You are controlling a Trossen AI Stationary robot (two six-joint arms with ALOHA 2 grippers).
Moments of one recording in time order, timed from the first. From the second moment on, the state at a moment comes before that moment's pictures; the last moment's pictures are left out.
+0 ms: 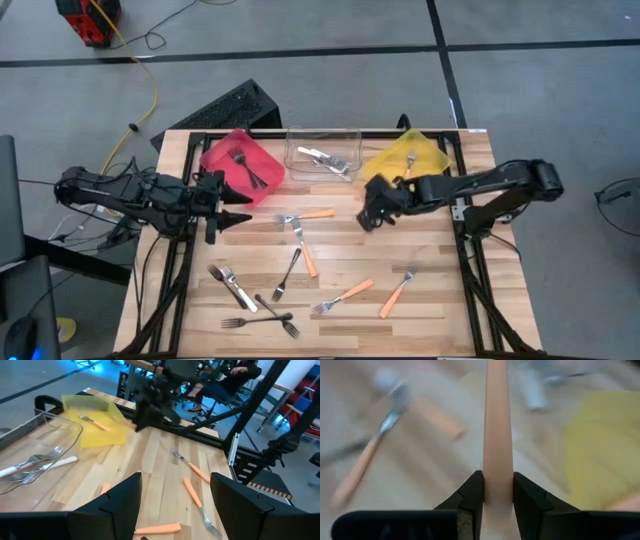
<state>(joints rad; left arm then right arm) -0.22 0.65 0.79 -0.44 -0.24 -0.41 0.07 1.39 1.07 -0.74 0.38 0.80</state>
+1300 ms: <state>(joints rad) -0.22 0.57 0.80 -0.44 -0.33 -0.35 -0.31 1.36 1.07 -1.17 0.64 1.51</state>
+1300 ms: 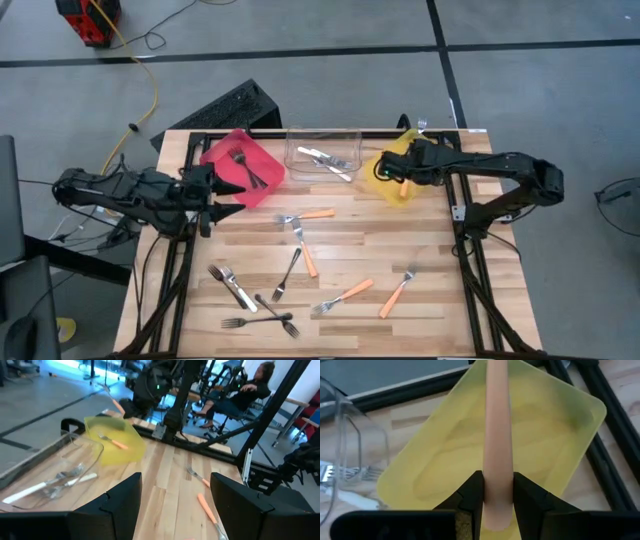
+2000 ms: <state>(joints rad) -0.22 0.49 0.80 -0.49 -0.38 -0.32 -0.38 1.36 0.88 -0.95 0.58 1.46</state>
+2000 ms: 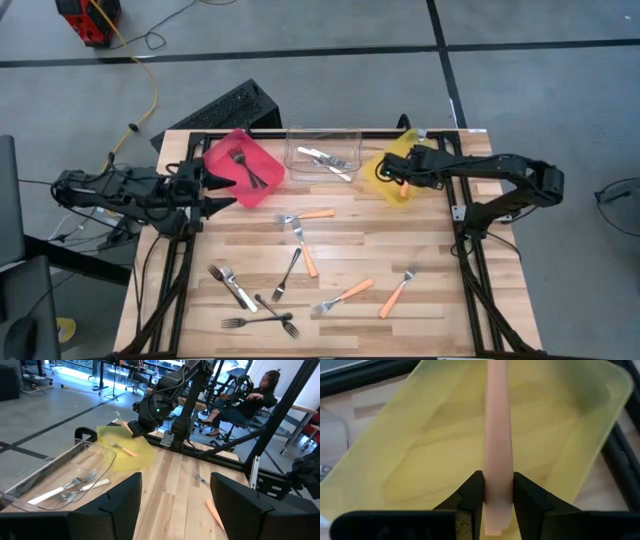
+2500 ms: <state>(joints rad) -0.22 0.49 0.80 -0.51 -0.38 -0.33 -0.43 1.36 0.74 -0.73 0.50 1.43</state>
